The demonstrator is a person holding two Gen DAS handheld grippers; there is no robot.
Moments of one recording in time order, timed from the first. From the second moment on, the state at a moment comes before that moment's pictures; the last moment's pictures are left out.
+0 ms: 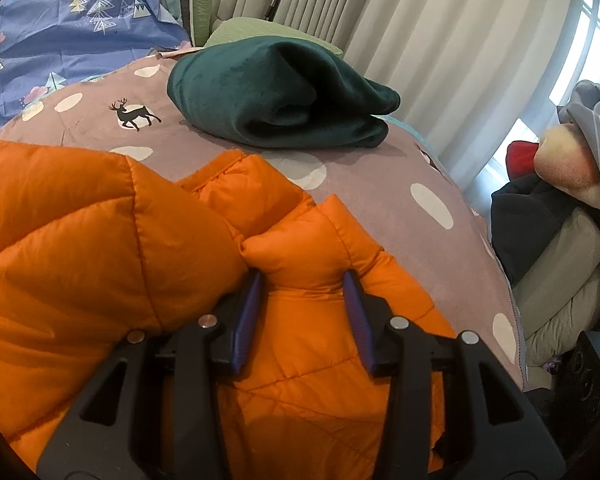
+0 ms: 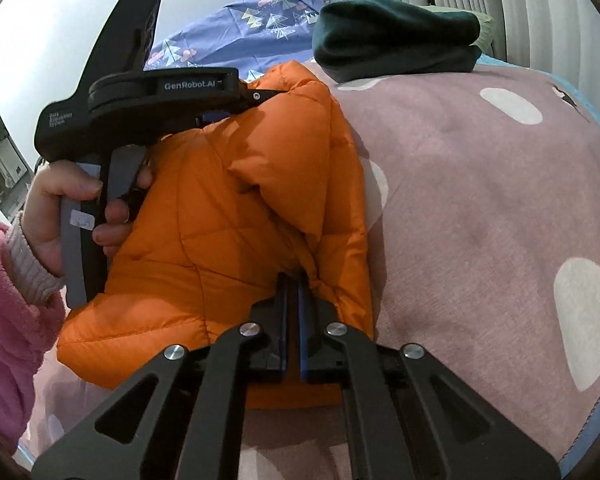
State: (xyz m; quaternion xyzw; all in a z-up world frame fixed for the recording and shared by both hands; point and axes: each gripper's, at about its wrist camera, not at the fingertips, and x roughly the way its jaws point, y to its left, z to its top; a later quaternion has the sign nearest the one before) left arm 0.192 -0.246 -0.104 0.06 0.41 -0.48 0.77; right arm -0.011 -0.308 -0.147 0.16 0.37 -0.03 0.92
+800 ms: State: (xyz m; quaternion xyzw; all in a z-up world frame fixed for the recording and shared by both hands) left arm 0.185 -0.225 -0.095 0.16 0.36 -0.42 0.82; right arm -0.012 -0.305 -0.063 0.14 0.34 0.03 0.93
